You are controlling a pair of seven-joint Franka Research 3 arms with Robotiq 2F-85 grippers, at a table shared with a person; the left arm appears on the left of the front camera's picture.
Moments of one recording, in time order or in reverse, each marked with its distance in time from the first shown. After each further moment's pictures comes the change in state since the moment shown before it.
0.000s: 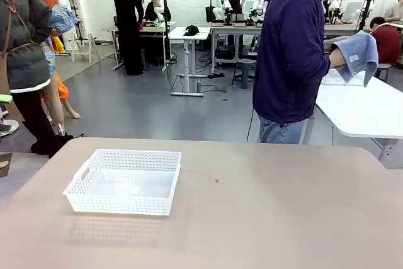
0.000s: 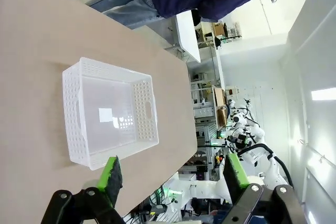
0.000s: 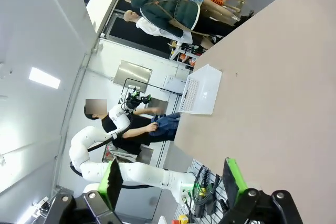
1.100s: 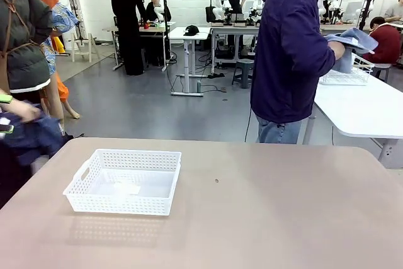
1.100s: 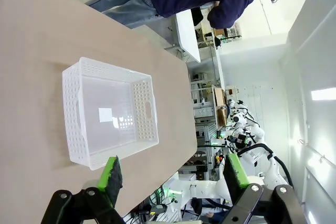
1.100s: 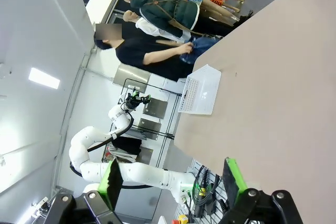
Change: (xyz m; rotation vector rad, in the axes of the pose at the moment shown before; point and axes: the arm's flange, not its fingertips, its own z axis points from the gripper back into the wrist) left arm 0.000 0.000 0.000 0.000 0.000 0.000; right arm 0.000 0.000 0.001 -0.002 -0.002 0.000
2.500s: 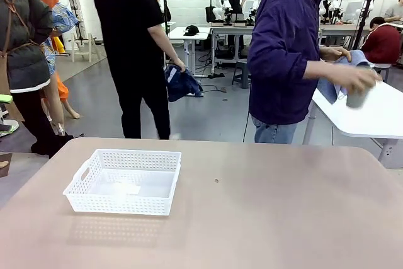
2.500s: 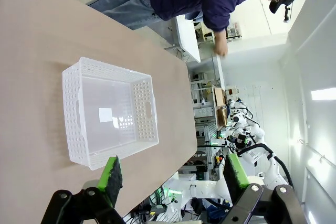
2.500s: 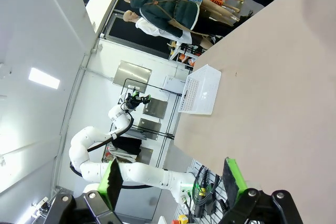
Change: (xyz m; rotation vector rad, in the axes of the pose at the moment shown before) left arm 0.000 0.000 0.000 0.000 0.000 0.000; right arm 0.000 0.000 0.000 0.000 0.000 0.000
